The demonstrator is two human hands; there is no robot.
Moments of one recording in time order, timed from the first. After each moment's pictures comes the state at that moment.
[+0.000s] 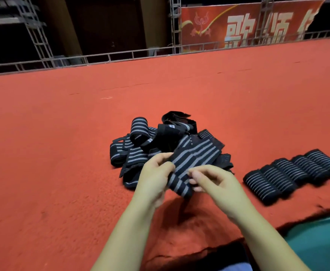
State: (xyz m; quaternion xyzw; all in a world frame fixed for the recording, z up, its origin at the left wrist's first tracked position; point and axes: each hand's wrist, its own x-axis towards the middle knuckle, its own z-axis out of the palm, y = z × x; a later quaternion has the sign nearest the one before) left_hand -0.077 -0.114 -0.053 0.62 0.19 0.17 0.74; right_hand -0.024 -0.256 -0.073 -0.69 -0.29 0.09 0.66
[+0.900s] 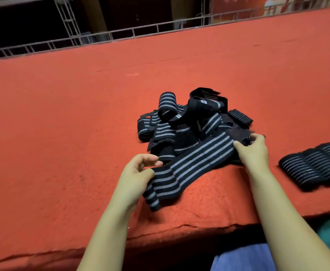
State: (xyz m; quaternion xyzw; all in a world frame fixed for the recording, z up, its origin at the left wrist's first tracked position) left_hand -0.162 -0.049 -0.093 0.69 0.29 0.23 0.62; right_hand 0.073 -0.218 -0.133 -0.84 0.00 -0.02 0.54
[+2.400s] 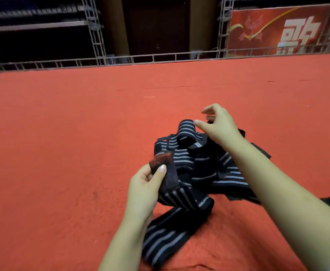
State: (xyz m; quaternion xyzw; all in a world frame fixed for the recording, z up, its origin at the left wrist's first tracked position) left_hand -0.155 -0.038 -0.067 0.59 0.24 0.39 0.67; right_hand 0.048 -0.099 0.010 -0.80 -0.37 -0.04 0.47
